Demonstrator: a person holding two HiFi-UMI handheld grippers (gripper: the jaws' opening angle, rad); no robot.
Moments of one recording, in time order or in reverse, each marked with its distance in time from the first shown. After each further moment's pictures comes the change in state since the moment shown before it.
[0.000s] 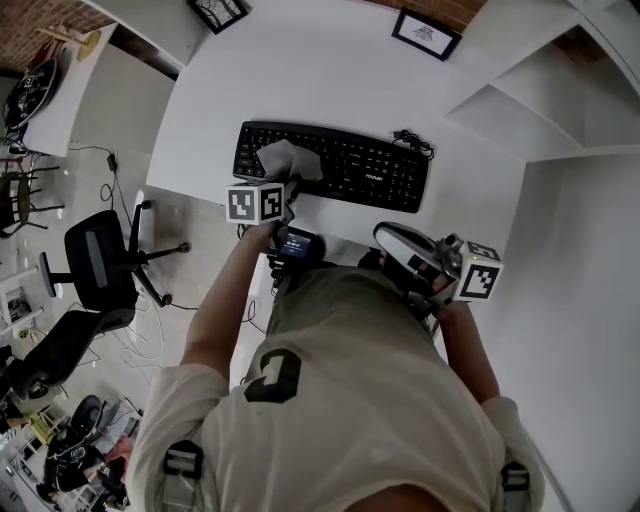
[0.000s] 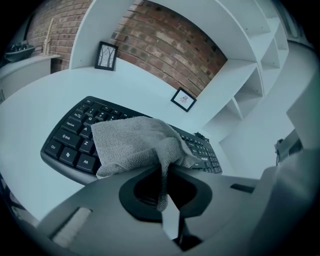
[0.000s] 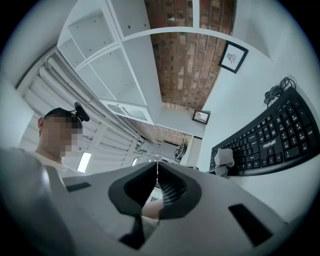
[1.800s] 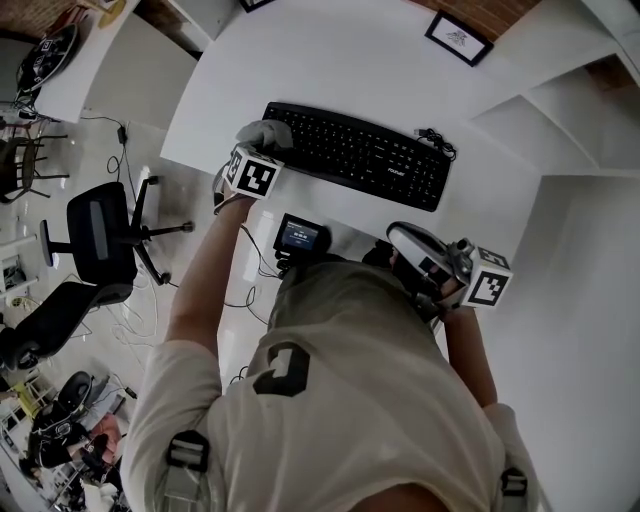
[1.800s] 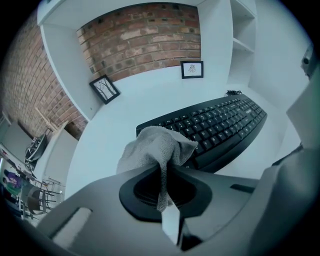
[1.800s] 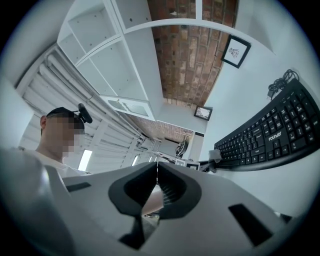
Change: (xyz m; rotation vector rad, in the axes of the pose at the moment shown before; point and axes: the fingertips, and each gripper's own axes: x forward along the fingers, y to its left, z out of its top) left arm -0.061 0.111 0.025 0.509 0.187 0.510; right arm 0.015 0.008 -0.019 -0.008 0.036 0.008
